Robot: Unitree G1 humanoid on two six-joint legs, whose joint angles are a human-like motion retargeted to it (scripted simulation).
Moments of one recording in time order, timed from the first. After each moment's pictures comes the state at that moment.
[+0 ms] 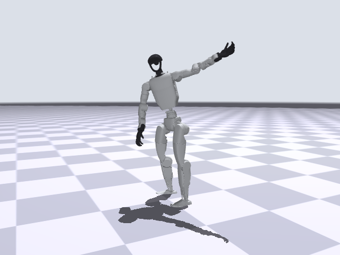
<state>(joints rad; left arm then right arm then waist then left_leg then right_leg) -0.43 1.53 0.48 1.35 -1.32 -0.10 0.13 -0.13 -0.50 0.67 0.98 -0.05 0.00 -0.26 0.53 0.15 -0.03 -0.17 -0.04 -0.22 -0.02 -0.18 -0.01 0.01 -0.27 -0.72 0.10 -0.29 0.15</state>
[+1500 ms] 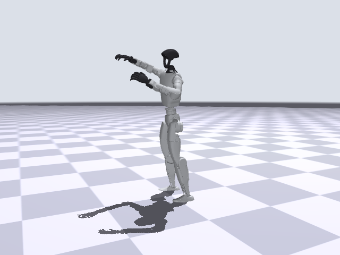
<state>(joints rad) -0.72 1.02 -0.44 -0.20 -0.25 -0.08 0.11 -0.82 -1.63 0.36 0.03 -0.03 -0.03 0.02 0.15 -0.31 -0.05 -0.07 0.04 0.20 0.11 -0.36 0.09 -0.08 -0.21 -0.29 0.04 -0.18 0.21</state>
